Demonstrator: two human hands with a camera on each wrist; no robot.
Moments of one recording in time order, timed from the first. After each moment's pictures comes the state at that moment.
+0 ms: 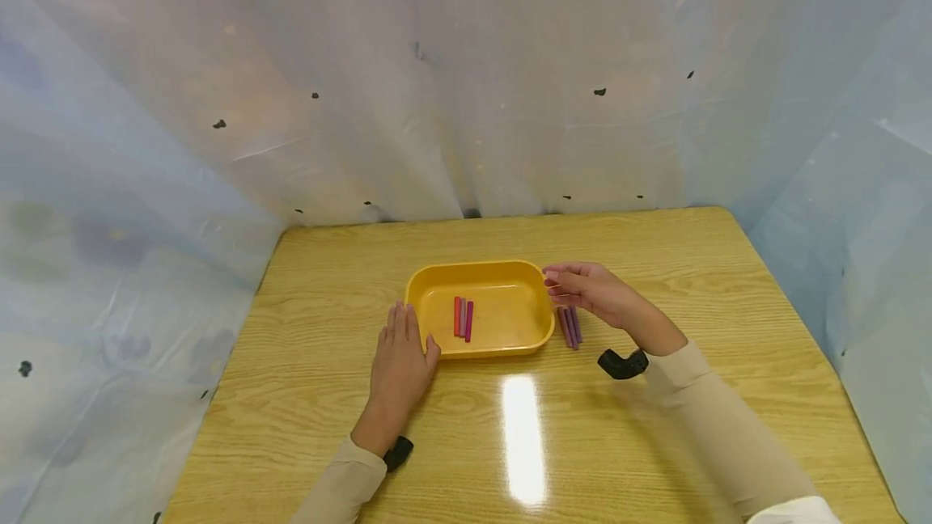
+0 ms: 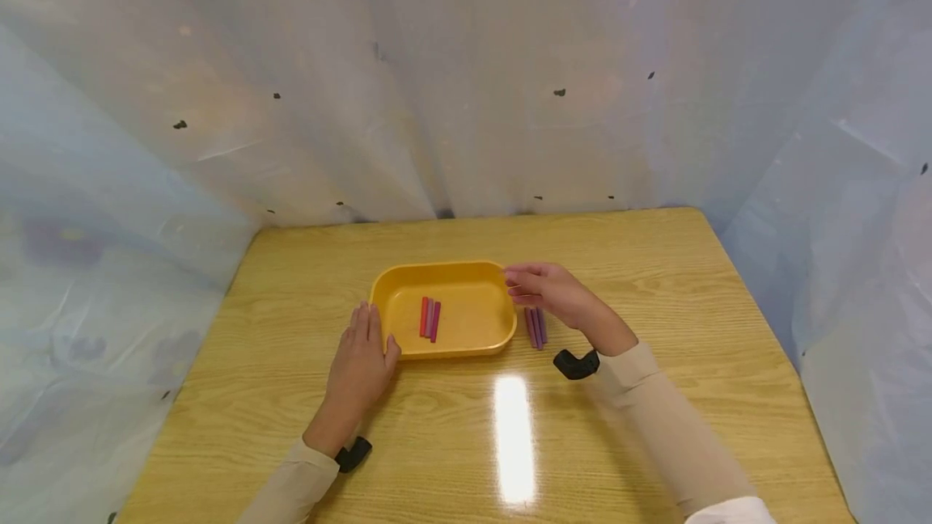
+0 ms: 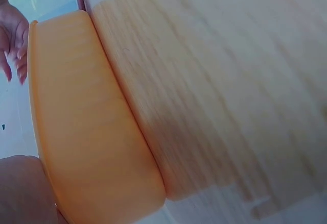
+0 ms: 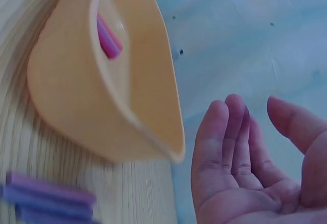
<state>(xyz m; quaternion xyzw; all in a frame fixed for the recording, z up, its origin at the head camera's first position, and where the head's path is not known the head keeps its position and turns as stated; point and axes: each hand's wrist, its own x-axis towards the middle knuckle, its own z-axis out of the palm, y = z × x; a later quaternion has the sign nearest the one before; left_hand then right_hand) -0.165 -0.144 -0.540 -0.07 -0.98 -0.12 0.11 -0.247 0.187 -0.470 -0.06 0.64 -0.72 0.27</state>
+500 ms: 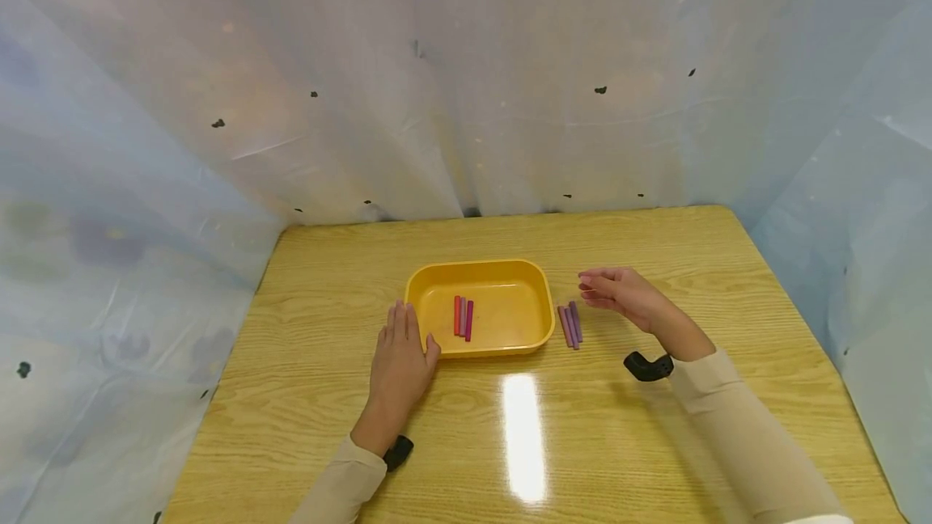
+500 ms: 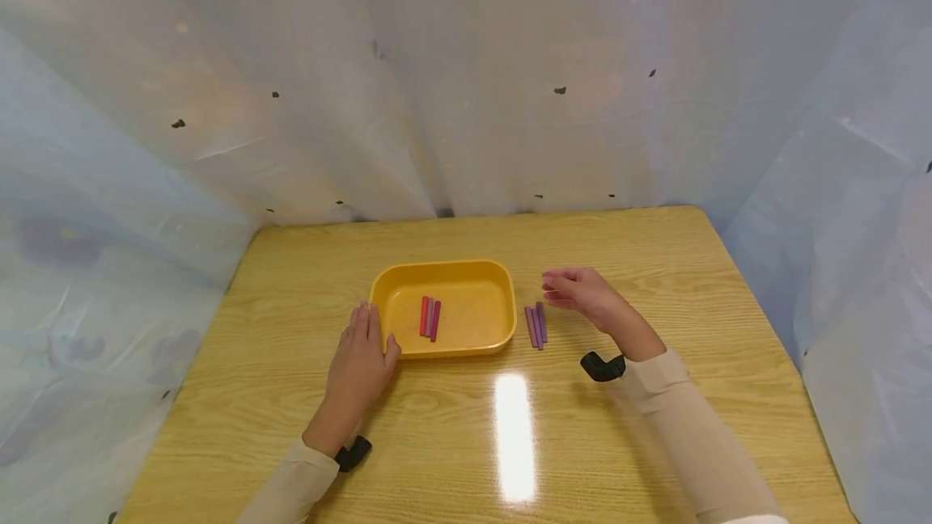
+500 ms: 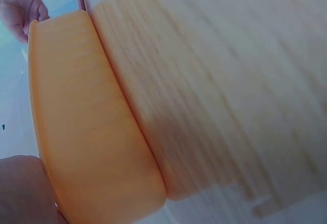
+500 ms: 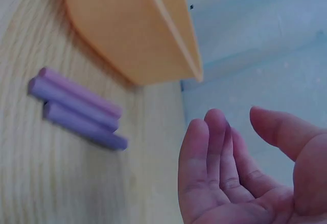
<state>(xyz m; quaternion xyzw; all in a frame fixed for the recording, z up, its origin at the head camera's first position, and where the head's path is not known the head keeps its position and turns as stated) -0.163 -0.145 -0.540 -0.06 -0.98 -0.12 0.11 -0.241 0.233 -0.482 -0.01 0.71 -0.66 0.25</state>
